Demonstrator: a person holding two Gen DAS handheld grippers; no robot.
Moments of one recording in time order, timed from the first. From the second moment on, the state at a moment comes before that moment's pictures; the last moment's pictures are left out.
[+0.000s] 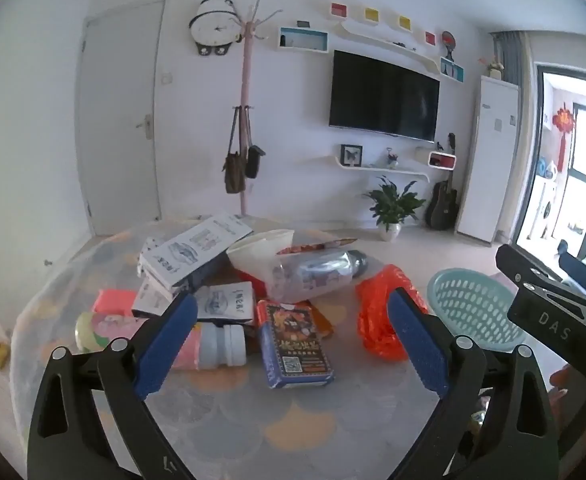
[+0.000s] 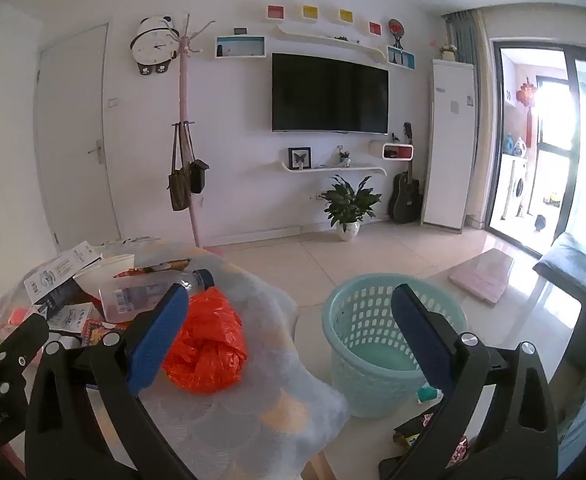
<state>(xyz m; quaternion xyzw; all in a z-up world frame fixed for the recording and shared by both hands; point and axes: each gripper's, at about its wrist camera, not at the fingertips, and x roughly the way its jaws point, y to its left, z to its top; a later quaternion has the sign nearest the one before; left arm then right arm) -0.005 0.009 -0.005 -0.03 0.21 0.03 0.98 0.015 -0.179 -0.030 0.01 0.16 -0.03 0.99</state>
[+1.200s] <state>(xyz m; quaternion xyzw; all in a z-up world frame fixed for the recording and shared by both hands) -0.010 0.006 -0.008 -0.04 0.21 -0.01 0.98 0.023 -0.175 -0.039 0.01 0.18 -0.02 0.98</state>
